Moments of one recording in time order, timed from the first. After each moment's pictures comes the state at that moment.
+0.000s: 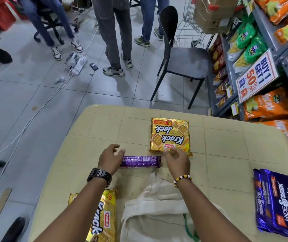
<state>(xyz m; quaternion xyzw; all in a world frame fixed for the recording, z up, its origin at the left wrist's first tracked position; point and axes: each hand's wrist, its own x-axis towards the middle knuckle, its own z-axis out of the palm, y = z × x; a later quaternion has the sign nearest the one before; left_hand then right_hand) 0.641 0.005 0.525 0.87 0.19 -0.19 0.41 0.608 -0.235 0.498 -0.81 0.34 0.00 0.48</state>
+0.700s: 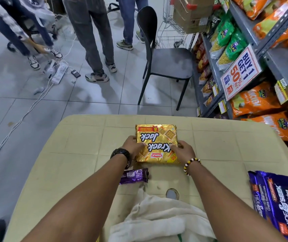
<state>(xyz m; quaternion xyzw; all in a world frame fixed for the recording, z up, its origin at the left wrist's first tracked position) 0.745 -0.128 0.475 0.74 0.20 -0.36 0.53 0.678 -0.338 0.460 -0.79 0.35 0.12 0.49</state>
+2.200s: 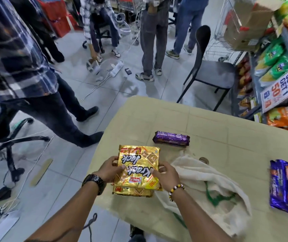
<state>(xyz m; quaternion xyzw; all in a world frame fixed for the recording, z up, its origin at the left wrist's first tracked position) 0.443 0.167 0.570 0.72 0.30 -0.29 0.56 0.433 -0.079 0.552 -0.82 0.17 0.20 0.51</state>
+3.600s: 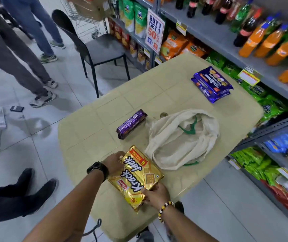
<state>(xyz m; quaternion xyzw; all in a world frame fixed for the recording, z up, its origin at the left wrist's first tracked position) 0.587 0.132 0.550 0.83 -0.25 -0.50 0.09 0.356 0.093 0.500 -0.42 0.59 0.03 0.68</state>
